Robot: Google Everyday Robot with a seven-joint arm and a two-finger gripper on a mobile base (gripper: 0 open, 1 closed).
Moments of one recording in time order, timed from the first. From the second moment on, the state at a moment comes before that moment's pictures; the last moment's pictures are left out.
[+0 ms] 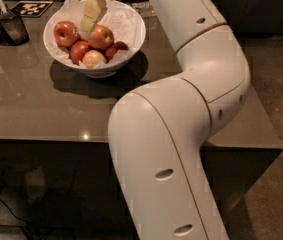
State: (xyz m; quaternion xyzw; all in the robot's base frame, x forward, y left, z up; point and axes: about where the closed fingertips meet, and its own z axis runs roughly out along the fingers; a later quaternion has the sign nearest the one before) arm 0.733 0.091 0.981 -0.55 0.80 0.05 0.22
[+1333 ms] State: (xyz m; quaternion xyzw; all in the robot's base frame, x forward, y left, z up) arm 0.761 0.108 0.921 -0.53 0.82 0.08 0.20
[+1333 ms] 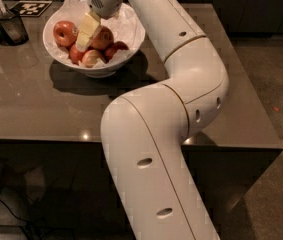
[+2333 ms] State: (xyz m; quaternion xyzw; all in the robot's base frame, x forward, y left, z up) arm 0.776 0.118 0.906 -0.52 0.83 0.08 0.21
